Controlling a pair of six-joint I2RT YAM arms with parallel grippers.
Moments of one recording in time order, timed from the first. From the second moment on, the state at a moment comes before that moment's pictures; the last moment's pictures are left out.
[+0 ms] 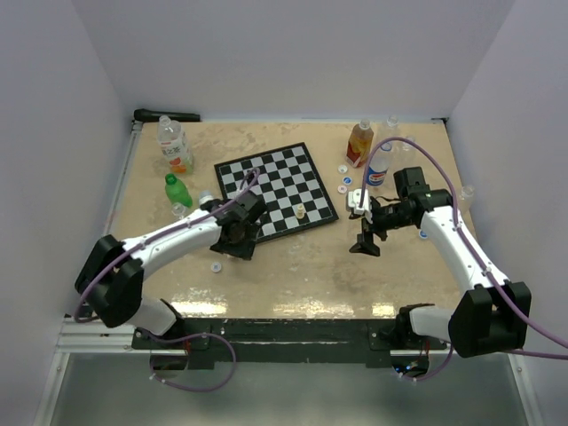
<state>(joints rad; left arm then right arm) -0.72 1.50 1.00 -0.88 -0.29 -0.49 0.14 1.25 0.99 -0.96 -0.86 -1.21</state>
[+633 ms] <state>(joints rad) -0.61 1.20 1.59 -0.66 -0.21 -0.14 0.08 0.88 1.30 -0.59 -0.38 -0.35</state>
